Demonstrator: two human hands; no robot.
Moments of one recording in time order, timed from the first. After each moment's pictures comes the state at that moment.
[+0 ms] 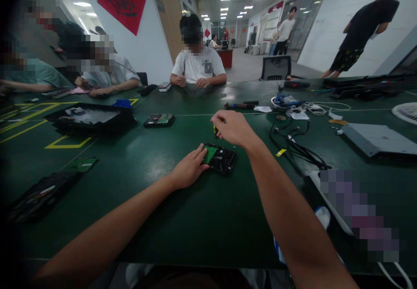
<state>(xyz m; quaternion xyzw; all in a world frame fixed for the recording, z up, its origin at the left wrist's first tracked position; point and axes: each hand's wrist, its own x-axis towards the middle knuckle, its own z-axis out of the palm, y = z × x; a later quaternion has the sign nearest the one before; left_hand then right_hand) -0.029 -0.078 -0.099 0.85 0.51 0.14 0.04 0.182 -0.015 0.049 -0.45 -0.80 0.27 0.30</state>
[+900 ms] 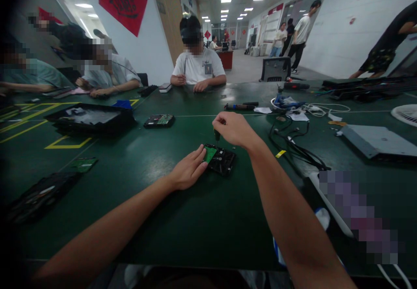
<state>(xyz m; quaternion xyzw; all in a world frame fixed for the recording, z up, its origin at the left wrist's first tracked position) -0.031 -0.085 -0.085 0.85 0.50 0.14 0.08 0.186 -0.014 0.052 -0.46 -0.82 0.21 0.28</state>
